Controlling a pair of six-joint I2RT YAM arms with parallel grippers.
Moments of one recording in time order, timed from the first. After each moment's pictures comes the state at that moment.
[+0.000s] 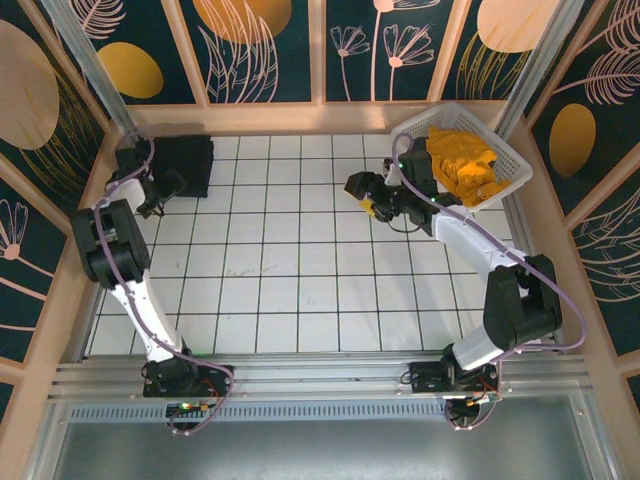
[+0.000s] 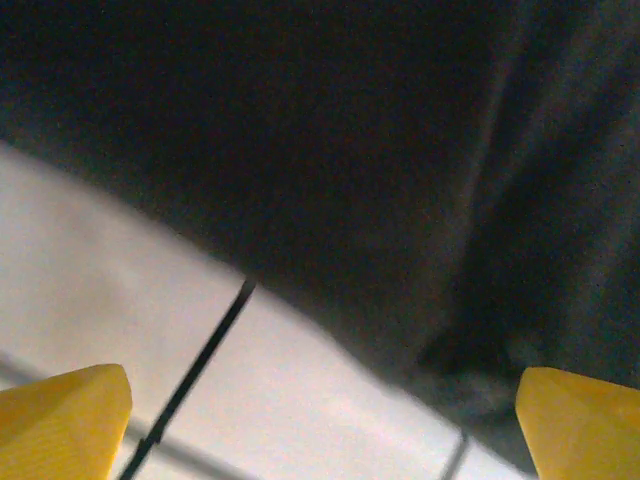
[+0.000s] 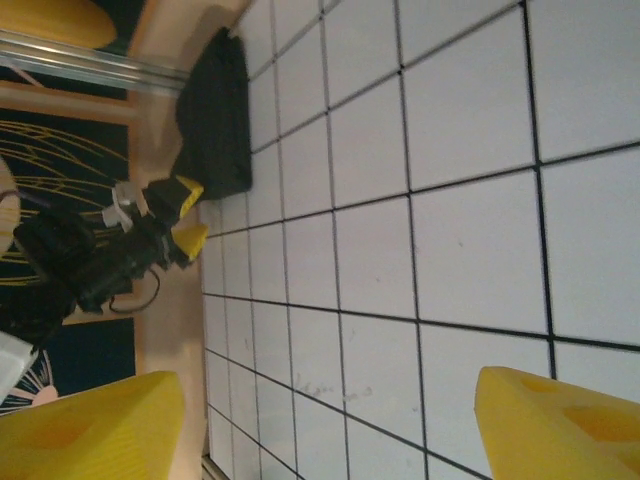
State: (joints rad) left arm 0.30 2.04 1.45 -0.38 0.16 -0.47; right arm 0.37 1.52 1.10 -0.19 -0.54 0.88
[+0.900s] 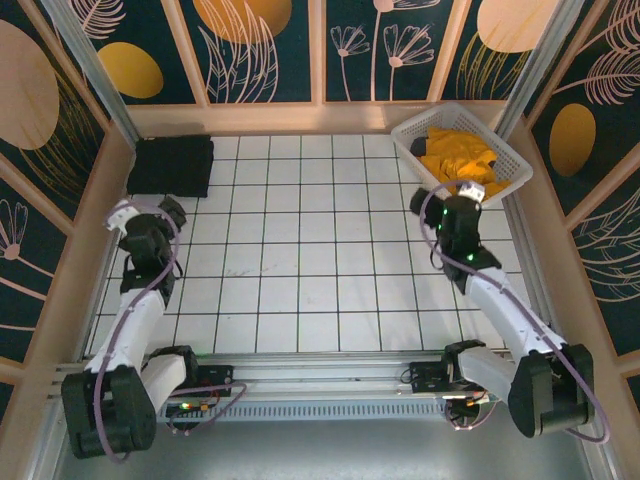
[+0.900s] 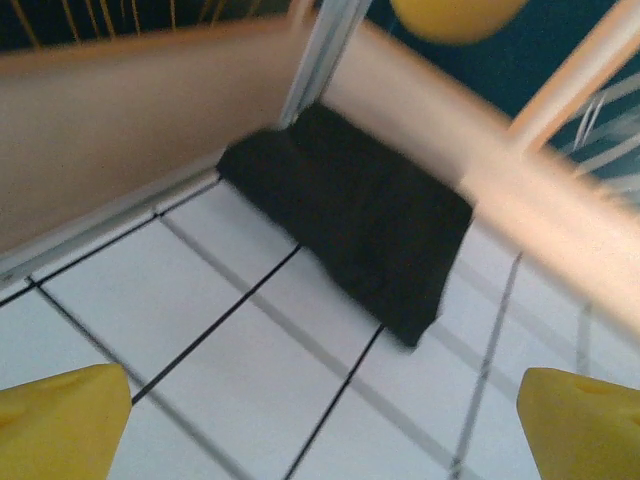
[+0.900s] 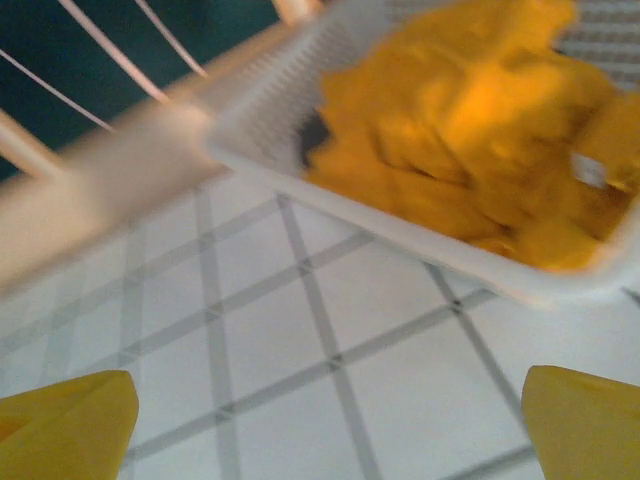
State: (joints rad) left arm 0.10 1.02 0.46 0.19 -0.27 -0.53; right arm 0.23 1.06 0.57 0.05 0.31 0.48
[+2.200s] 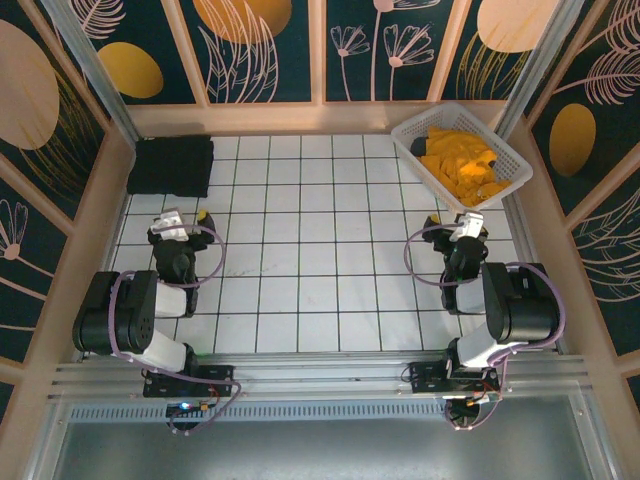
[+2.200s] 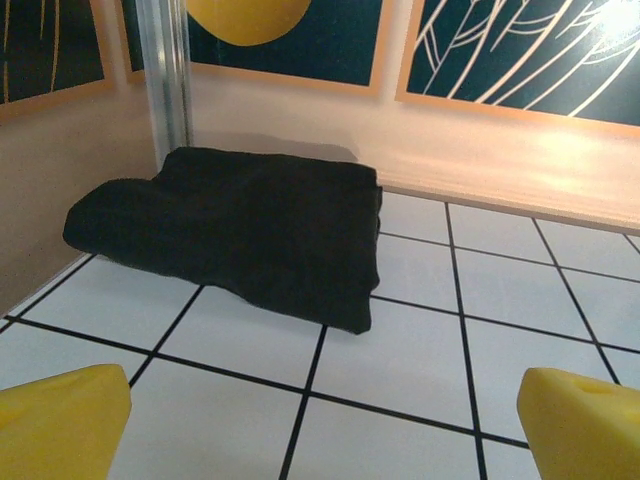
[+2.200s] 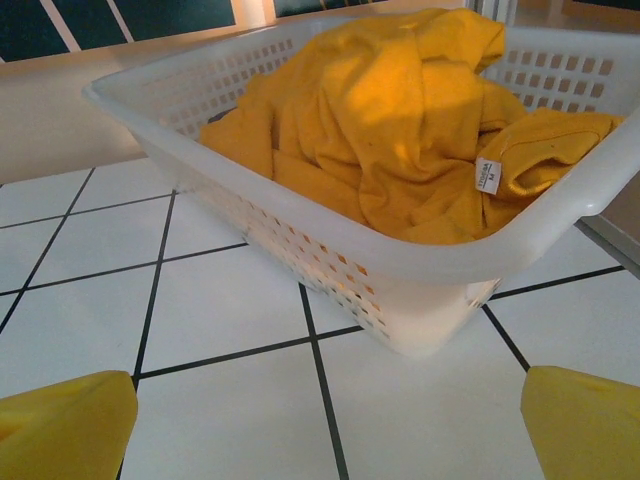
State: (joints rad) left arm 0.02 1.53 0.22 1.21 -0.15 -0.14; right arm 0.00 1.53 0.21 1.14 0.13 0.13
